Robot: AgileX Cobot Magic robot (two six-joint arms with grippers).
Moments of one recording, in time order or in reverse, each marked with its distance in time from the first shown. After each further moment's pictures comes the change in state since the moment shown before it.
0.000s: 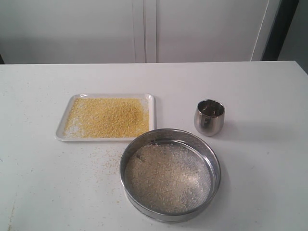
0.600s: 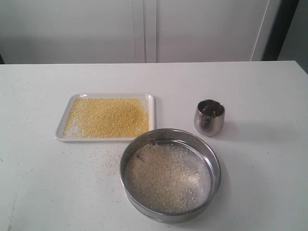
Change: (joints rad) left arm 0.000 0.000 0.000 0.000 0.000 0.000; right arm 0.000 -0.114 0.214 0.000 -0.032 0.009
